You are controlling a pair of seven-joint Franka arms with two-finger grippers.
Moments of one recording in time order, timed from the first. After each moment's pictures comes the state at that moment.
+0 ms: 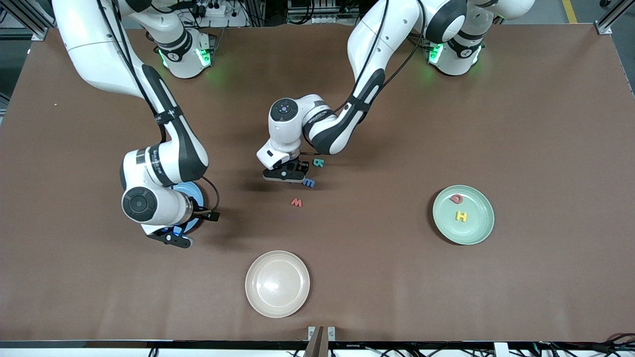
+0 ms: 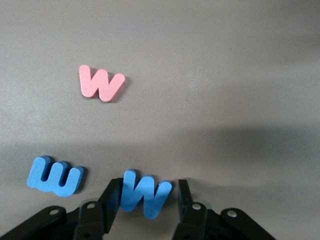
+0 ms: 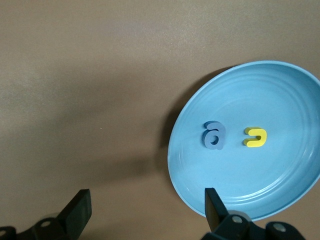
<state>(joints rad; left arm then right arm) -0.96 1.02 0.02 -1.19 0.07 2.38 -0.94 0.21 0.65 0.04 -1.55 -0.01 2.01 0.54</state>
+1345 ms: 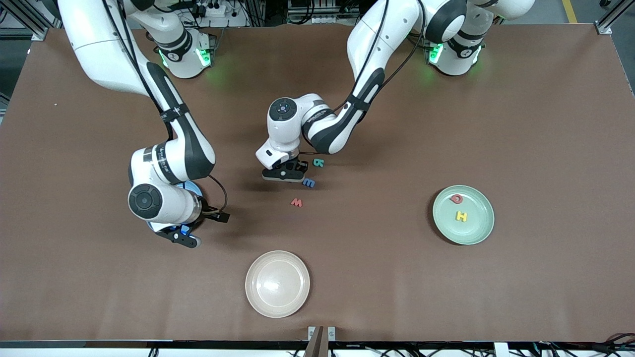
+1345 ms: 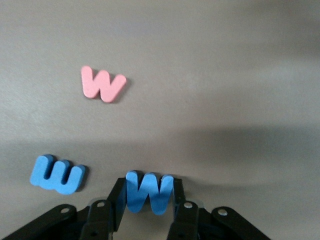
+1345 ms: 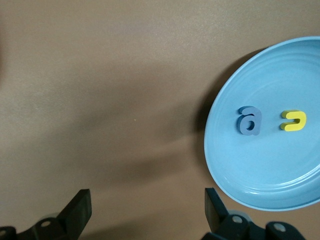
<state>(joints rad) -0.95 1.02 0.02 -1.17 0.06 2.34 -0.95 0.24 0.65 0.04 -1.55 0.06 2.05 0.60</state>
